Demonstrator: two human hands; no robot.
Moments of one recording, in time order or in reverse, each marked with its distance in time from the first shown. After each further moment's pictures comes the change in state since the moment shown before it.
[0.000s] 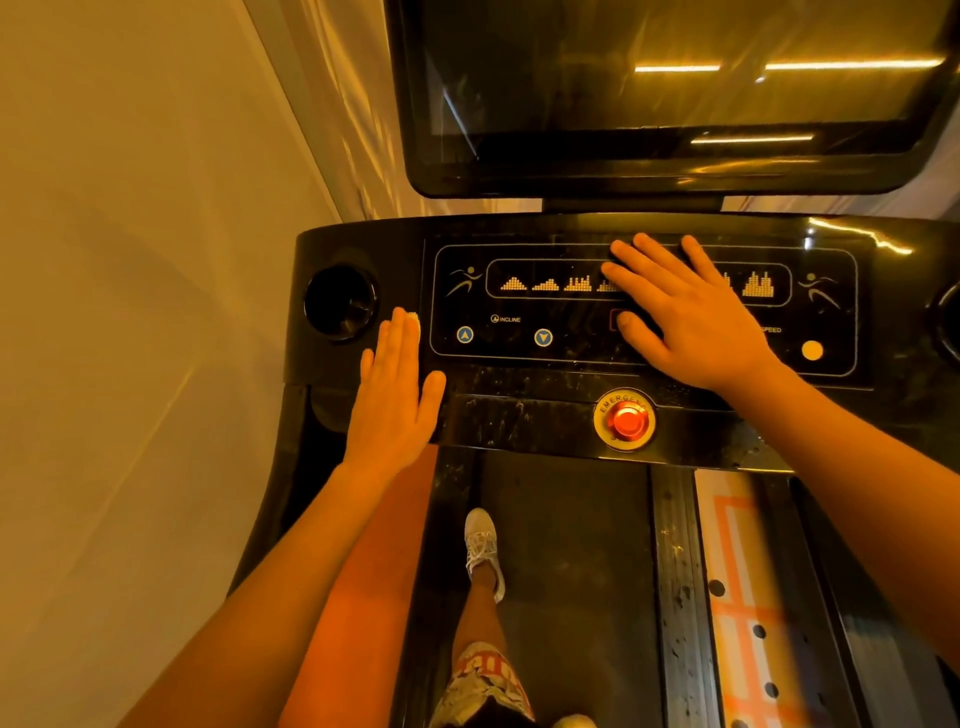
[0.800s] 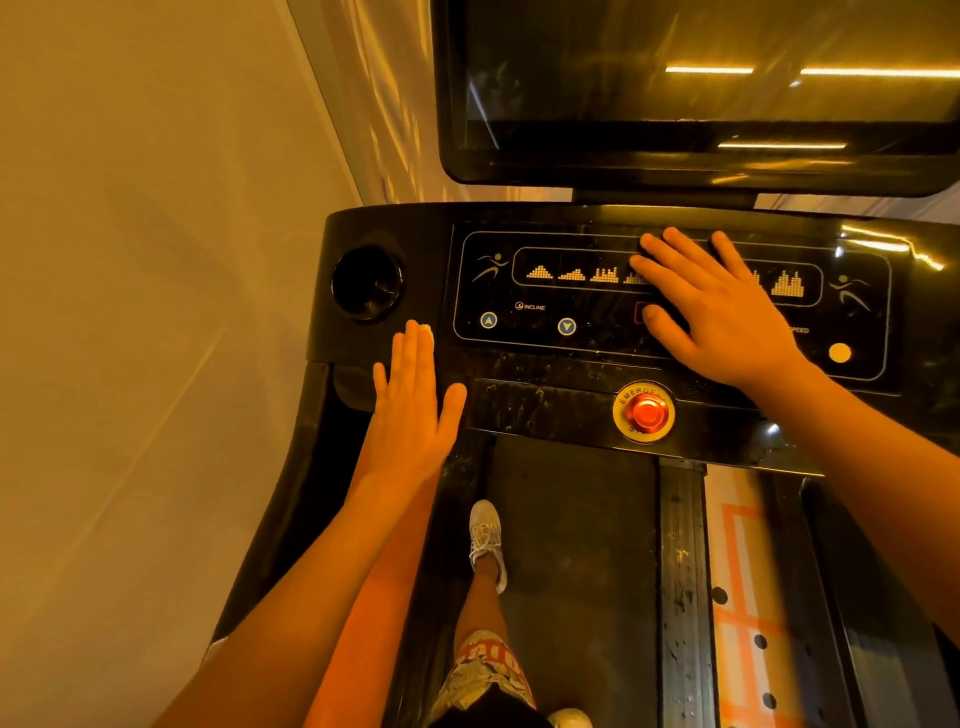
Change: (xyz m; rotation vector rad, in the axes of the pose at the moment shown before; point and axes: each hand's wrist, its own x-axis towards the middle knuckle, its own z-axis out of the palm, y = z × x) left_hand -0.035 -0.002 0.014 -0.024 0.040 -0.059; right_hand 0.000 0.000 0.001 0.024 -0.007 -0.004
